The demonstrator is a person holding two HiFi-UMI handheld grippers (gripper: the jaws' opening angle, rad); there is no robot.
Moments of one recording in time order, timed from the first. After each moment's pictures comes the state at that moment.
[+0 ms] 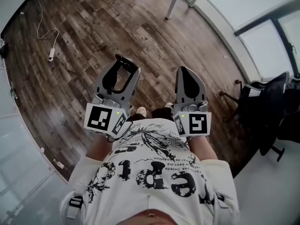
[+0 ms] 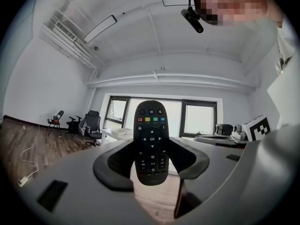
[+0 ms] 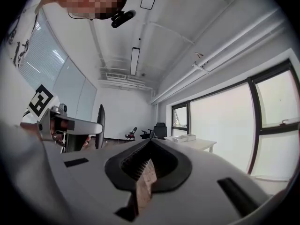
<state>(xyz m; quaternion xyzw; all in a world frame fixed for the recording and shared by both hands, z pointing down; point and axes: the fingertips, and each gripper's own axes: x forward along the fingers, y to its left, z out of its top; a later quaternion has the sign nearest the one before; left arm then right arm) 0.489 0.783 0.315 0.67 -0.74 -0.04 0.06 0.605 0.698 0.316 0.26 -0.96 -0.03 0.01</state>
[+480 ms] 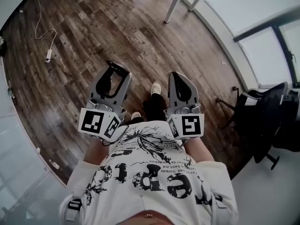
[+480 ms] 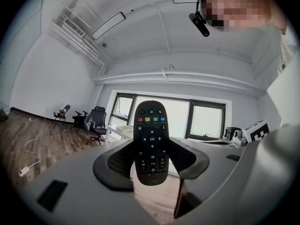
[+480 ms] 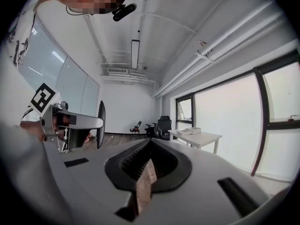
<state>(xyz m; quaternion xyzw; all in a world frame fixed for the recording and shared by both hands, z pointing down) 0.462 0.745 0.333 0.64 -0.76 -0.06 0.09 0.581 0.652 0.345 0.23 -0.97 -0.01 0.05</state>
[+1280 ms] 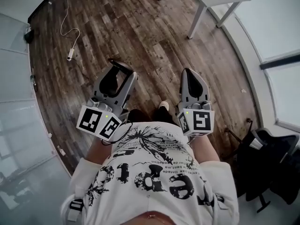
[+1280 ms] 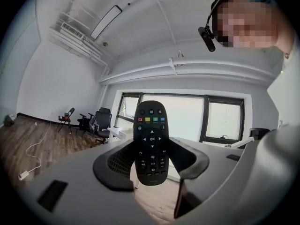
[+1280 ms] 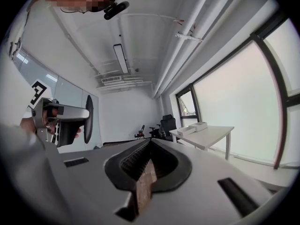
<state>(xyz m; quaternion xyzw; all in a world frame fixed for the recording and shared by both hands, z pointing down) 0.422 0.519 0.290 0.59 -0.80 -0.04 0.10 0.524 0.383 0.347 0.17 -0.98 0.08 0.02</state>
